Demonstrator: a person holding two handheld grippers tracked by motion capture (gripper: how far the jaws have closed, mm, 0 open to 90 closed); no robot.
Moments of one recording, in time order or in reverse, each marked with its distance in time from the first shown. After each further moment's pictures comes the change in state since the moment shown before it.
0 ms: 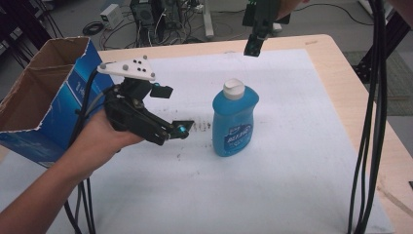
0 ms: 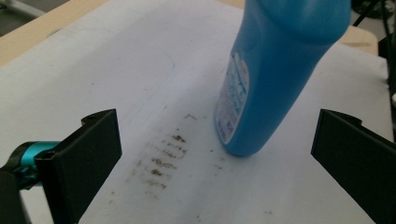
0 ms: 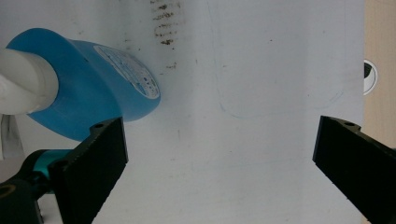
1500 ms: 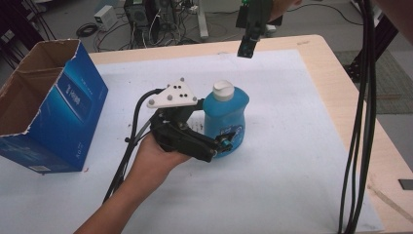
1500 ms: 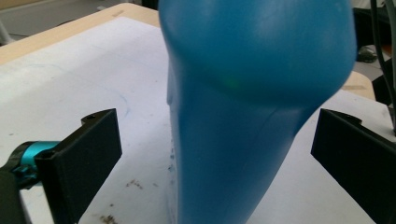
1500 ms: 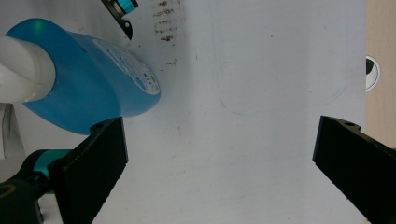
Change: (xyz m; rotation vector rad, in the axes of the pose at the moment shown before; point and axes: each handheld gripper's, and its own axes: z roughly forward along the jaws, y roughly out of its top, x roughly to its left) left arm -0.040 -0.006 0.079 -0.172 -0.005 -0.006; right arm -0.002 -0.008 0.000 -0.013 0.007 0.001
